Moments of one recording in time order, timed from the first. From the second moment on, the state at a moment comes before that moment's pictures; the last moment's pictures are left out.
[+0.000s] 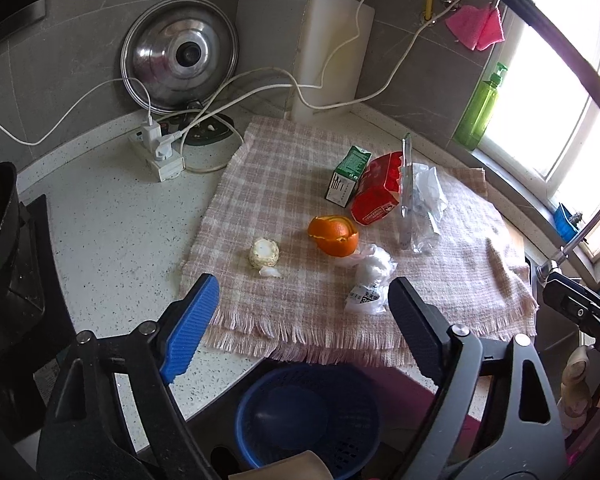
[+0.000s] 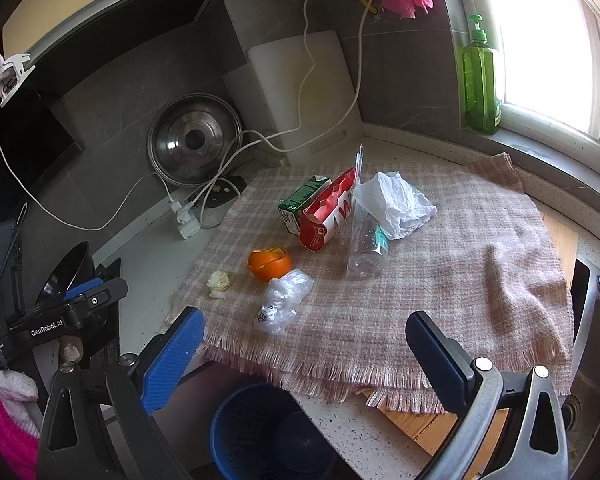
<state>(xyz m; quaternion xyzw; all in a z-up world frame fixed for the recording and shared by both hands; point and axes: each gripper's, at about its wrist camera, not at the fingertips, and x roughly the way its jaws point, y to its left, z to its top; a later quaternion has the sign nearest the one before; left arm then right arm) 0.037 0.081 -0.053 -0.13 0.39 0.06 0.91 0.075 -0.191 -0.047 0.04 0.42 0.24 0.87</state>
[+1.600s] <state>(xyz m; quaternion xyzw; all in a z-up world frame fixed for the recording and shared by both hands) 0.176 0.131 -0.190 -0.15 0.54 0.02 0.83 0.205 -0.087 -0.191 0.12 0.62 0.25 0.74</state>
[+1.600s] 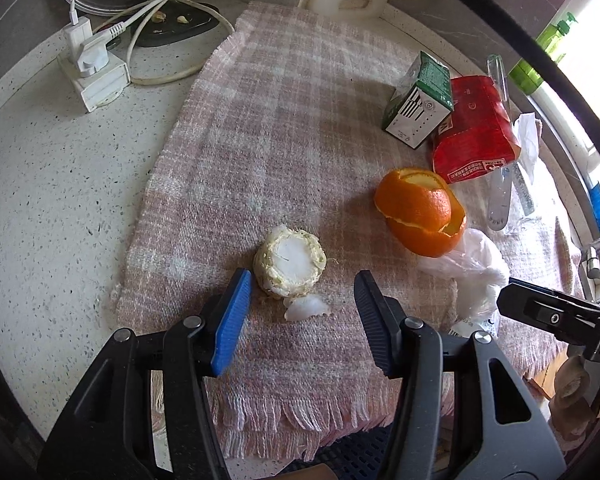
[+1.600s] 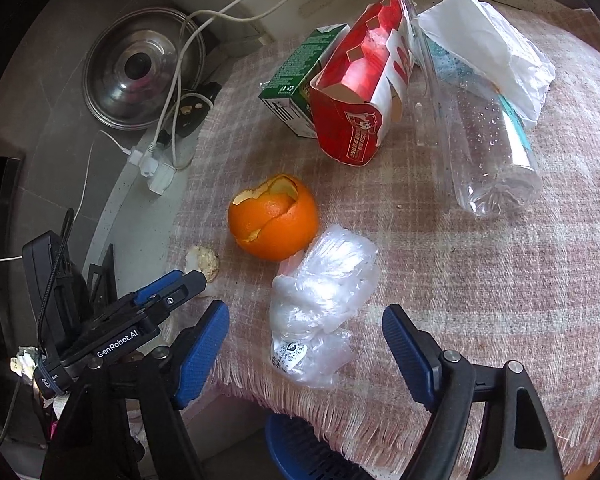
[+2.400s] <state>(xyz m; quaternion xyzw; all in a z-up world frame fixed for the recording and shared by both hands) 0.180 0.129 -0.188 -0.12 0.53 0.02 0.84 0.206 -0.073 -0.207 0.07 0.63 0.25 0.73</state>
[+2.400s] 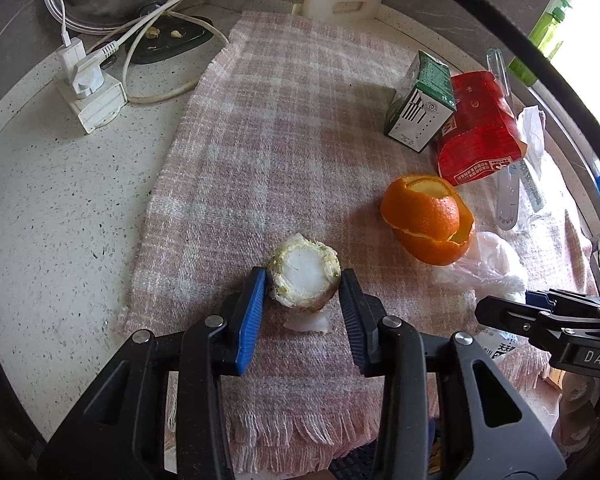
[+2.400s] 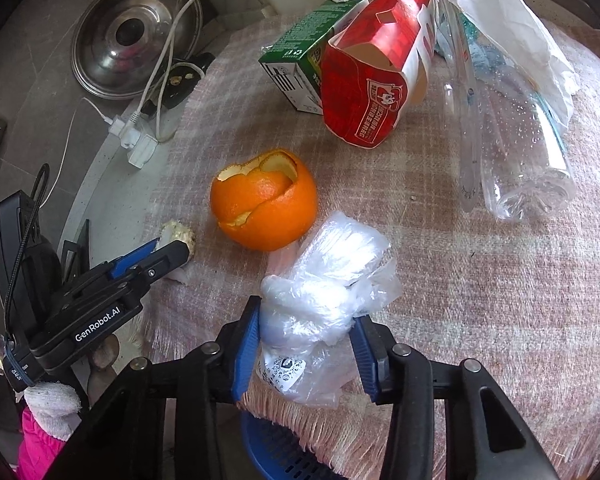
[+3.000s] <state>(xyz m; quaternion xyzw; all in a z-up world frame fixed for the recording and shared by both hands) 0.141 0.115 -0.155 -0.10 0.50 0.02 0.86 0.183 -0.104 -0.178 0.07 0.60 0.26 0.75</state>
